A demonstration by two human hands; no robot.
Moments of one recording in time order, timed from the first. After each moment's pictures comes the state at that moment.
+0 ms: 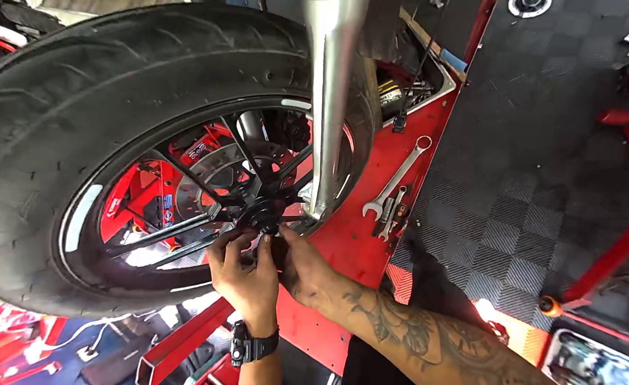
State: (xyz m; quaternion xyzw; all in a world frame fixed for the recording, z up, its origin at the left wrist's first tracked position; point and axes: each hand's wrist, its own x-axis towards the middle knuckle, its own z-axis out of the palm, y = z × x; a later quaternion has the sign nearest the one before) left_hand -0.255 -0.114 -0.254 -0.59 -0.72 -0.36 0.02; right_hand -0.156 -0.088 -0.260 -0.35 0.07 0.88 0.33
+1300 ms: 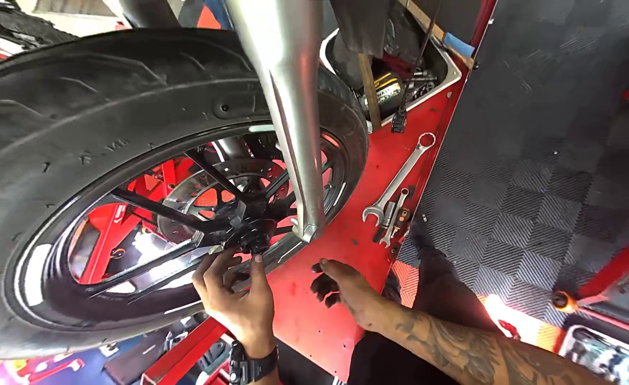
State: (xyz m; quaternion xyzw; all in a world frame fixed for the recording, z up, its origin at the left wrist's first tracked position) left_hand -0.245 -0.108 -0.259 -0.55 -0.73 -0.41 -0.01; right_hand -0.063 -0.124 -0.334 -0.41 -0.13 0.87 0.25
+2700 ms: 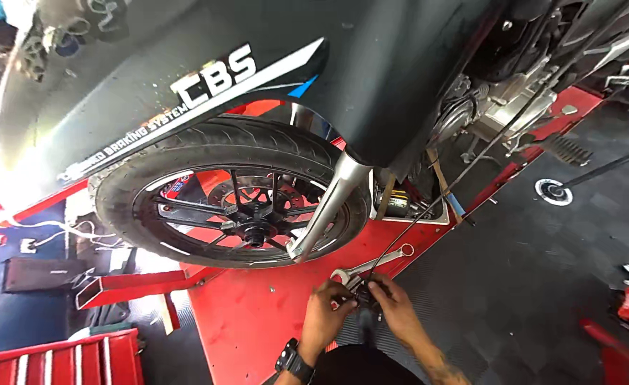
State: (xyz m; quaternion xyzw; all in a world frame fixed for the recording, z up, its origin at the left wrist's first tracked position) left_hand -0.041 -0.110 -0.320 -0.47 -0.68 -0.39 -0.40; right_hand 0.145 -0.023 -0.326 -0.48 -0.56 0.63 0.25
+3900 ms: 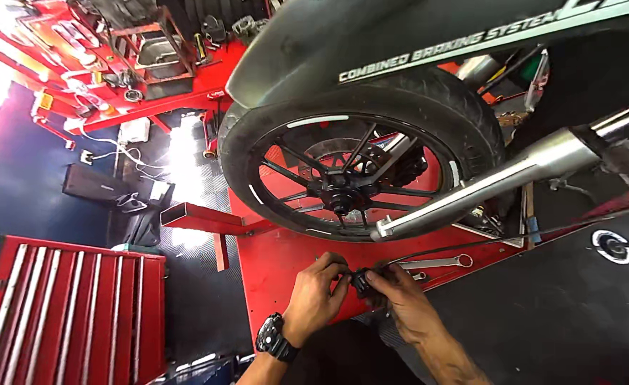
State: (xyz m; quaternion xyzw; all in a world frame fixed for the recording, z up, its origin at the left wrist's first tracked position) left_hand -0.172 -0.207 -0.272 -0.55 -0.70 -0.41 -0.18; right_hand -0.003 -0.091 -0.238 -0.43 -0.42 0.78 0.17
